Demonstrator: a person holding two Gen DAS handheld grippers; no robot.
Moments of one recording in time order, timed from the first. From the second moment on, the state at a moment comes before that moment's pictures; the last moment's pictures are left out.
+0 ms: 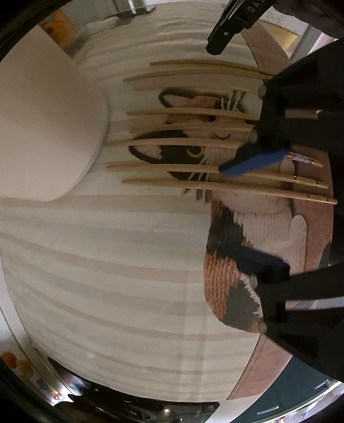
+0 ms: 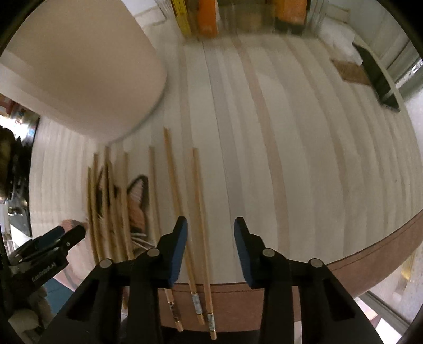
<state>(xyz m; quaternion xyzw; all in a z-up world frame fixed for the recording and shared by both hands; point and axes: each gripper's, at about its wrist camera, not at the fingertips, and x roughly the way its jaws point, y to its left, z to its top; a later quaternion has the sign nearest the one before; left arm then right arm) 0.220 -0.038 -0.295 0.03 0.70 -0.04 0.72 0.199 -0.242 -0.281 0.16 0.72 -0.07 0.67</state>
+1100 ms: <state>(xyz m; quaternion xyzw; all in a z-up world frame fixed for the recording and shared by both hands) 0.228 -0.013 -0.302 0.03 0.70 -0.02 0.71 0.196 -0.219 -0.301 0.07 0.76 -0.08 0.64</state>
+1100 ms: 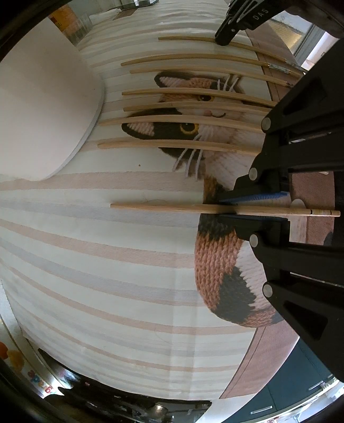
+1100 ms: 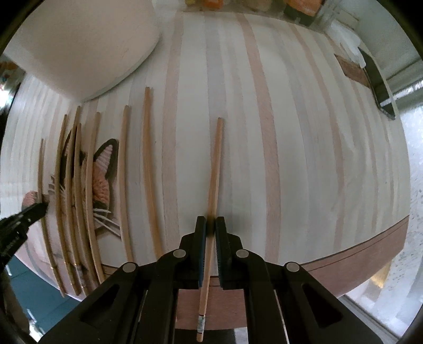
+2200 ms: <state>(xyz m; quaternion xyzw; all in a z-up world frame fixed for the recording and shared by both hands) 0.253 -0.024 0.054 -0.13 0.37 -0.09 0.92 0.297 -0.250 -0.027 0.21 0.45 -0.04 0.86</state>
